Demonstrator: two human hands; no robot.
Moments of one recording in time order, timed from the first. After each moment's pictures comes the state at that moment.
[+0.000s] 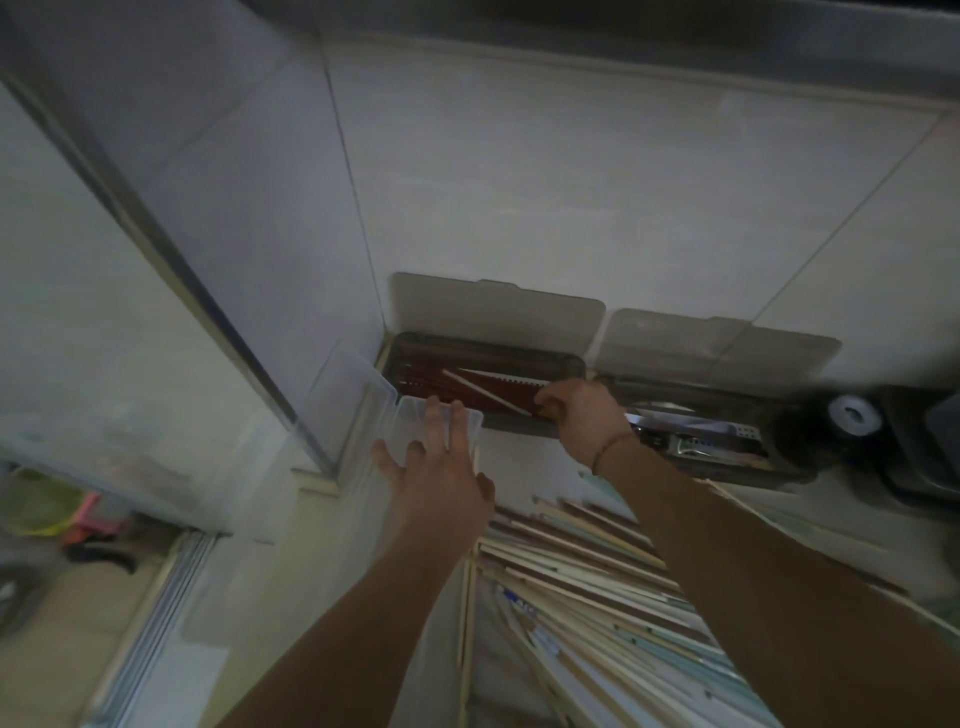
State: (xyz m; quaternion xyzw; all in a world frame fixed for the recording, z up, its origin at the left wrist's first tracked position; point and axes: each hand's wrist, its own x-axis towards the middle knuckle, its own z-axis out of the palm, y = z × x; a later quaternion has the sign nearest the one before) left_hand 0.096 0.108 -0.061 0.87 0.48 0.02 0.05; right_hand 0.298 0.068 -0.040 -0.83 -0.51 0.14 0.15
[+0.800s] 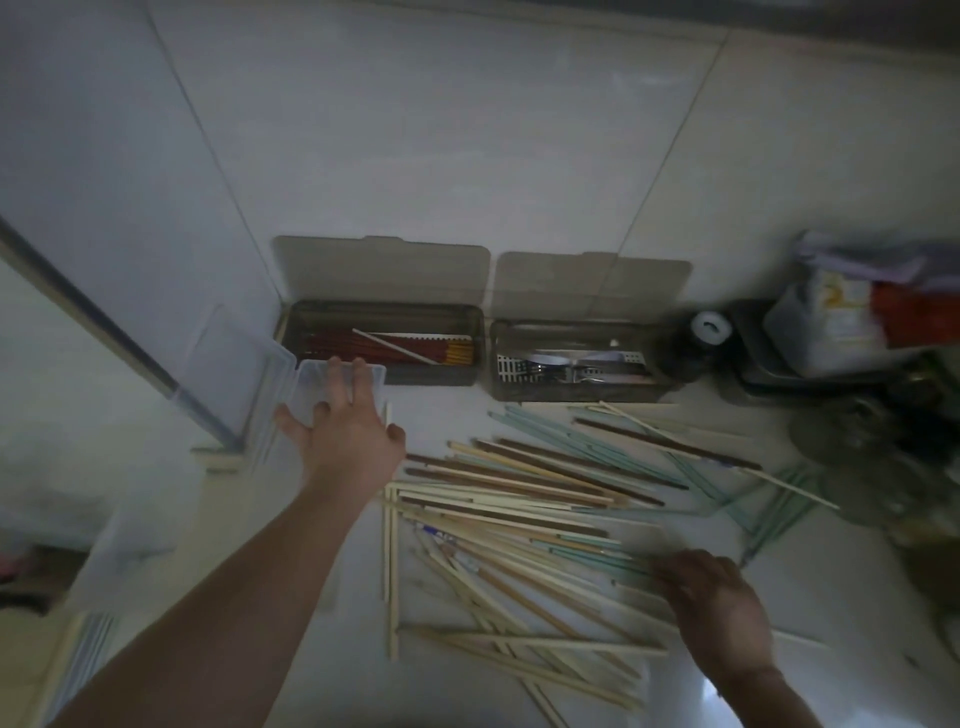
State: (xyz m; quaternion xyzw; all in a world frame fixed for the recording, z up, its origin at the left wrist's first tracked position) left_hand 0.101 0.109 -0.063 0.87 0.49 0.01 0.02; right_hand 0.253 -0.283 -0.090 -0.92 -0.37 0.02 0.12
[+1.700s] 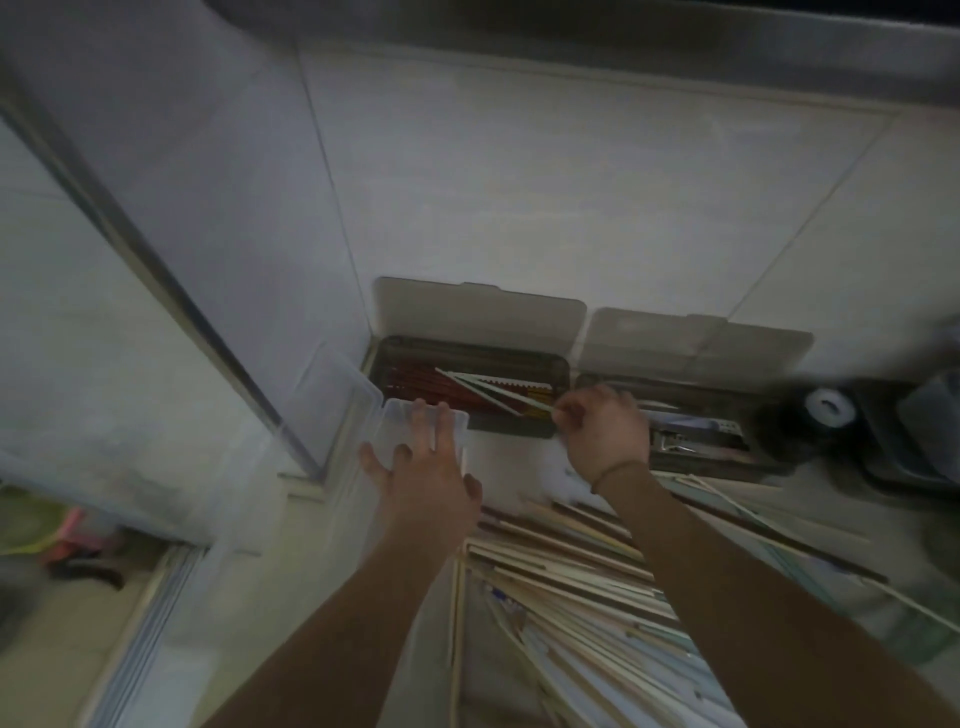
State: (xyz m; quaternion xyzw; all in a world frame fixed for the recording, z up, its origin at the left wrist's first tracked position) left_hand 0.097 0.109 -0.060 0.87 0.49 0.01 0.04; right_hand 0.286 0.030 -0.027 -0.89 -0.40 0.05 0.20
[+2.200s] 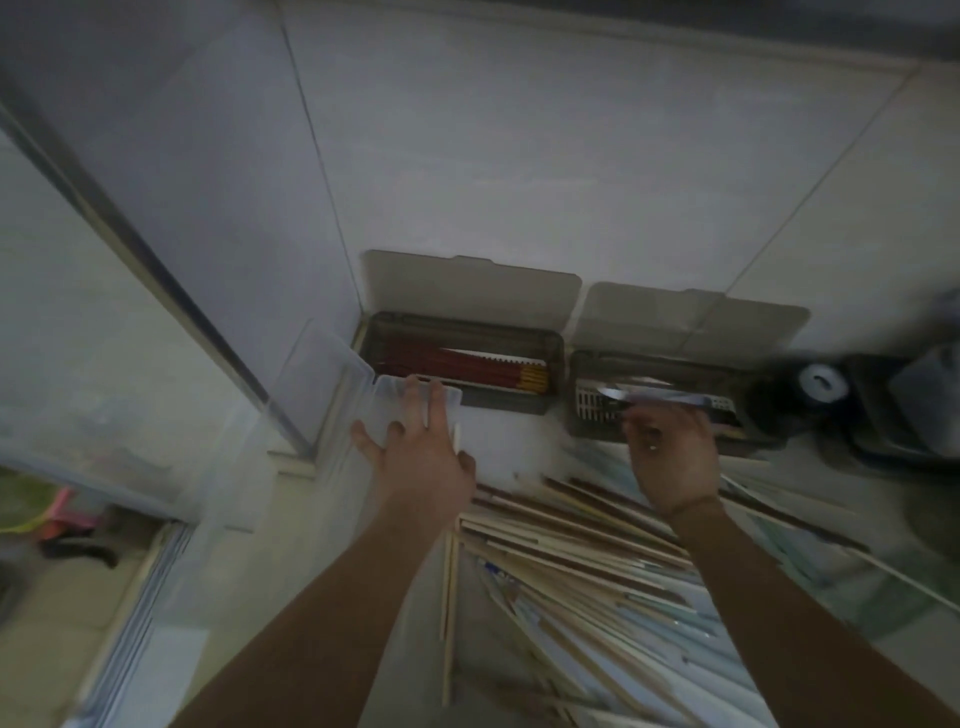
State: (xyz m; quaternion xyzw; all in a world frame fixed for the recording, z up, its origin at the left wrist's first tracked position) left_hand 0.099 0.108 -0.064 0.87 0.49 0.02 0.06; right_hand 0.317 -0.056 -0.050 -0.88 -0.40 -0.05 0.26
